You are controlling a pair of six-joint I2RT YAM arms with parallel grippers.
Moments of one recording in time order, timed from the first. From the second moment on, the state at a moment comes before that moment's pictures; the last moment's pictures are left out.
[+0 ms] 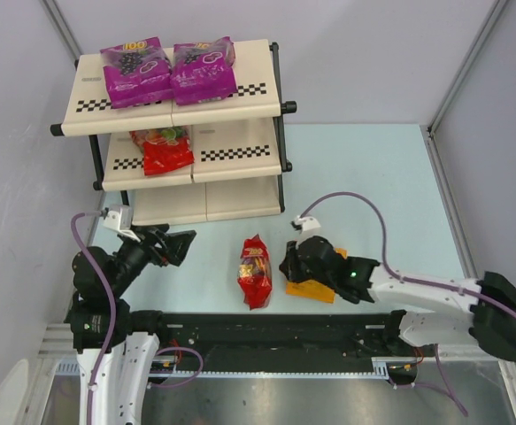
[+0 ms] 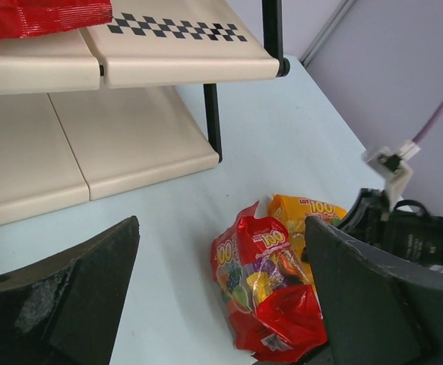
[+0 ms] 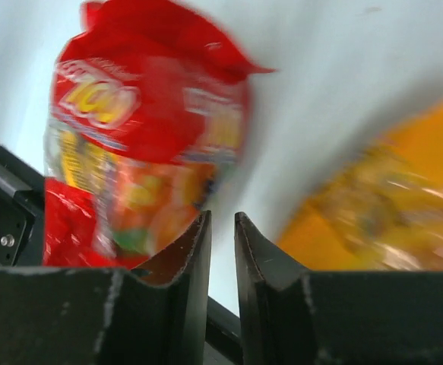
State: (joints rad) left arm 0.02 0.29 0.70 -0.50 0.53 -0.39; right arm 1.08 1.12 0.62 -0.13 0.26 0.67
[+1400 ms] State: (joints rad) left arm 0.02 0.48 0.71 -0.54 0.42 -0.41; right arm 1.22 1.79 0.81 0.64 -0.06 0.56
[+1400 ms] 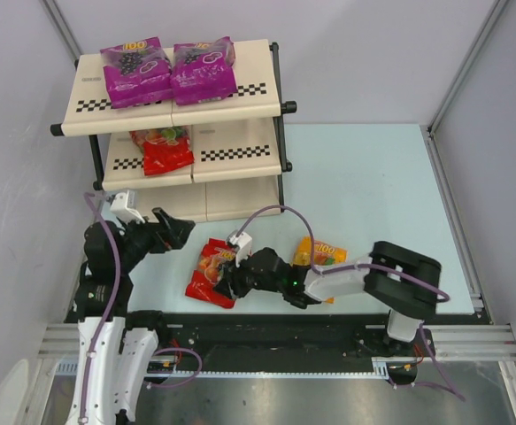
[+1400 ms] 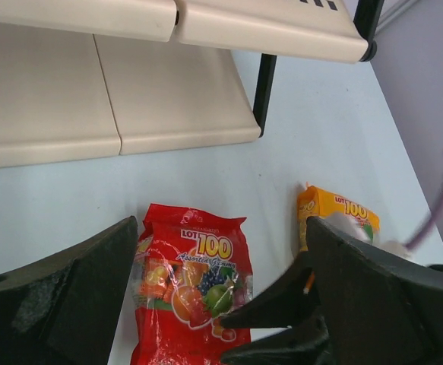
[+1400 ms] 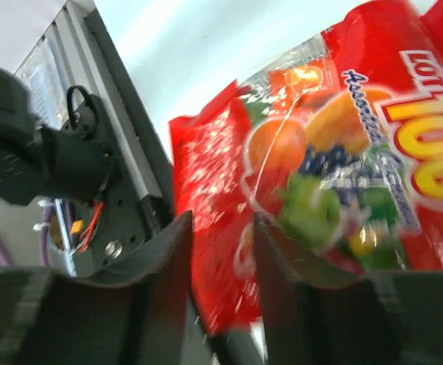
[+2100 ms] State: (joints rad) left arm -0.56 0.52 0.52 -0.48 -0.16 -0.62; right arm 1.36 1.34 0.62 0.26 0.49 0.78
